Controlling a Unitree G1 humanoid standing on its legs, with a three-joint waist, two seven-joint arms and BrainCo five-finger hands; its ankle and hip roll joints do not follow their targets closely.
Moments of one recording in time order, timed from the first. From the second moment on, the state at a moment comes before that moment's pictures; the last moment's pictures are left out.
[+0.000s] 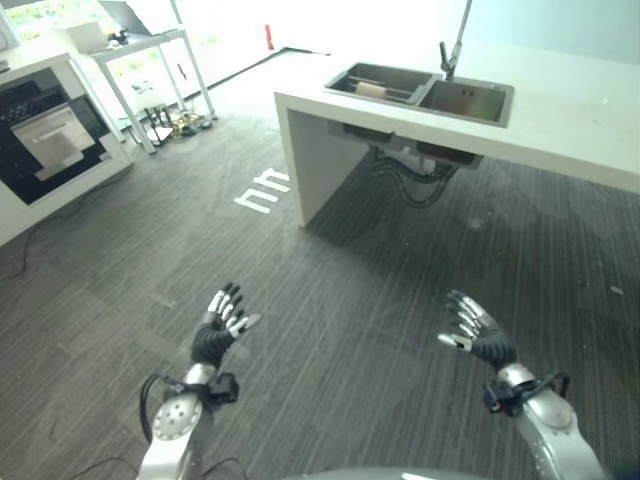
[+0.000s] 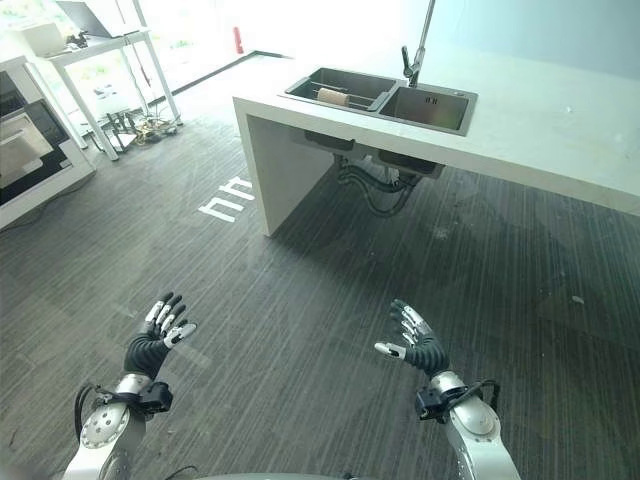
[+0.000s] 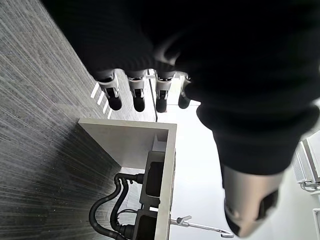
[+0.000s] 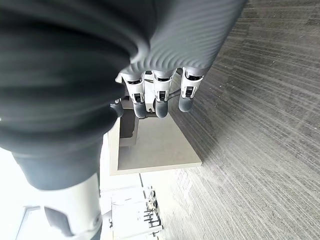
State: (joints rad) left arm 0.27 0.35 0.00 0.05 -0.45 -0.21 -0.07; right arm 0.23 -0.36 0.02 0.06 0.25 -0.12 0.24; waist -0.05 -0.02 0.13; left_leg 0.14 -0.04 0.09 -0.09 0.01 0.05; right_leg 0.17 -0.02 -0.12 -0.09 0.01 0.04
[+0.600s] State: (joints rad) left arm 0.23 0.36 0.00 0.07 -0.46 -0.20 -0.14; right arm 0.20 -0.39 0.02 0.02 0.26 -0.14 0.26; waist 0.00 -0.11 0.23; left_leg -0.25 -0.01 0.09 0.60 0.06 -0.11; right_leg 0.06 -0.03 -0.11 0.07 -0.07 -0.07
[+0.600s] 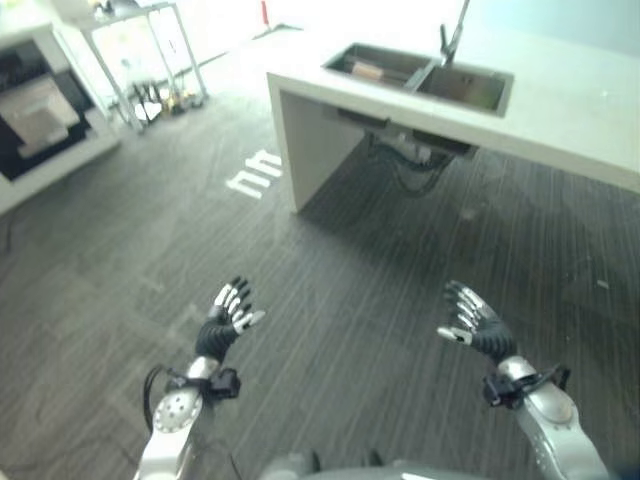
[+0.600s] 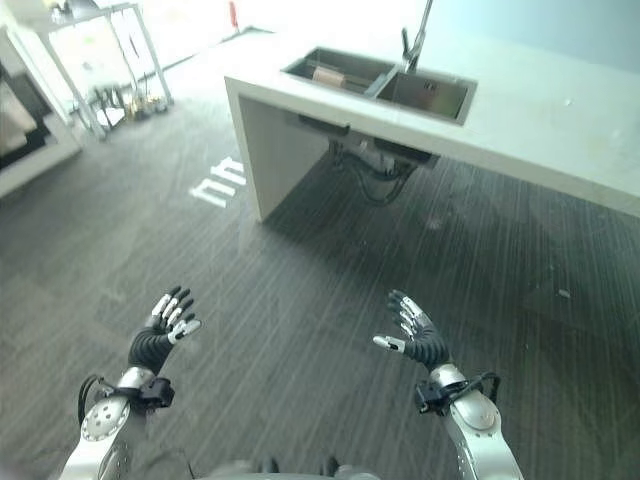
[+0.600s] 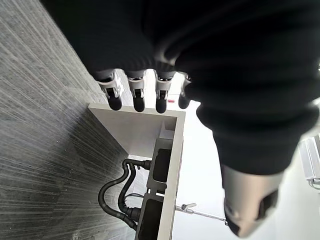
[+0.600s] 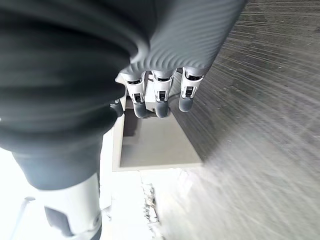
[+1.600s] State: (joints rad) left arm 0.23 0.37 0.00 0.04 -0.45 -0.21 -0.14; right arm 0.22 -0.35 0.04 -0.08 0.26 -0.16 0.24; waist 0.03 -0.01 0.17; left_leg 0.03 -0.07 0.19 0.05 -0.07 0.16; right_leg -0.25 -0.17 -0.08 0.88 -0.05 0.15
